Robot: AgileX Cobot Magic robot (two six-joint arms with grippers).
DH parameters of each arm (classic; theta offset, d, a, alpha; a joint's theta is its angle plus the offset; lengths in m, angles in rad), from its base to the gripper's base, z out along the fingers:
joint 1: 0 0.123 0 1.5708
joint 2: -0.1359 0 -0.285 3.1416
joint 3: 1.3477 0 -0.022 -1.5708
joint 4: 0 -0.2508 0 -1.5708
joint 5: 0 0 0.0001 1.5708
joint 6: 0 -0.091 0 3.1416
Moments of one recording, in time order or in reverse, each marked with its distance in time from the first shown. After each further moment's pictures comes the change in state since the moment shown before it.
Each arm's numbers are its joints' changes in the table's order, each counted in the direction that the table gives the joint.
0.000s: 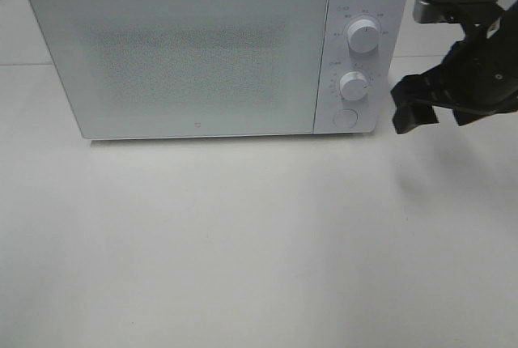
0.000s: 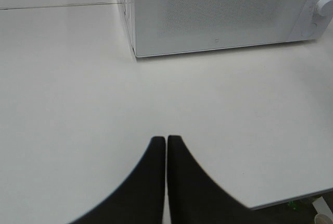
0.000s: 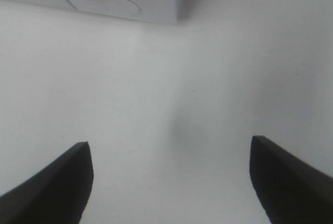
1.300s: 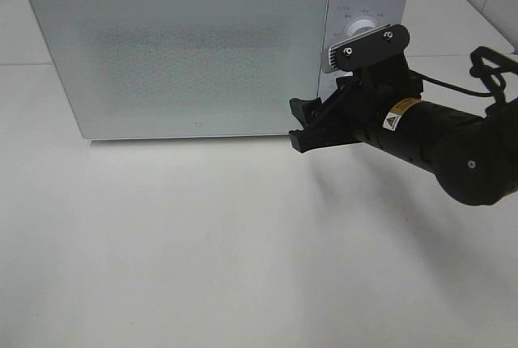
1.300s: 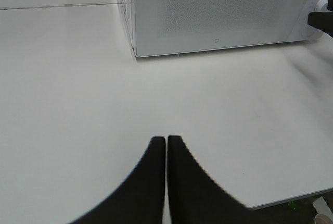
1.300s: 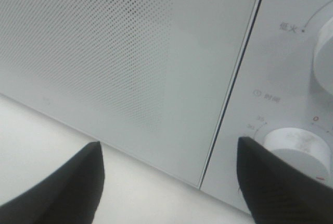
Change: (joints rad) left arm 0.000 0.000 0.000 0.000 0.000 0.000; right arm 0.329 -0.190 0.354 -0.004 1.322 0.115
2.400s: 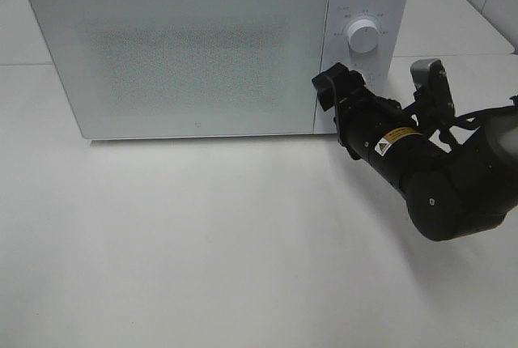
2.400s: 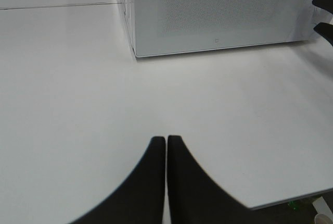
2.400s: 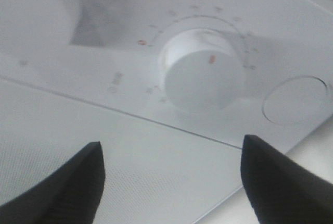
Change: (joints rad) left arm 0.000 0.000 0.000 0.000 0.000 0.000; right arm 0.000 -0.230 -0.002 -0.133 0.405 -1.174
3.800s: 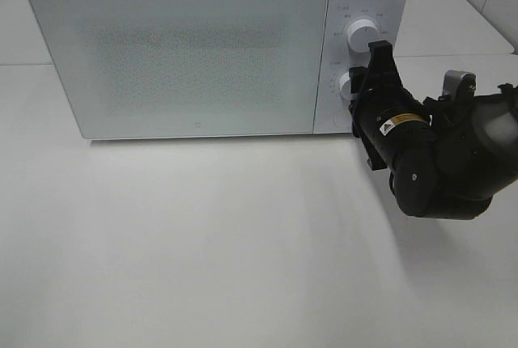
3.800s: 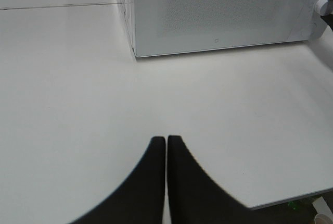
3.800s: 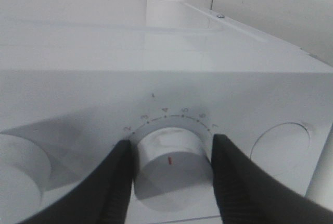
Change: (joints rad) left arm 0.000 0.000 0.000 0.000 0.000 0.000; right arm 0.000 -0.017 -0.078 -0.252 -0.030 -0.319
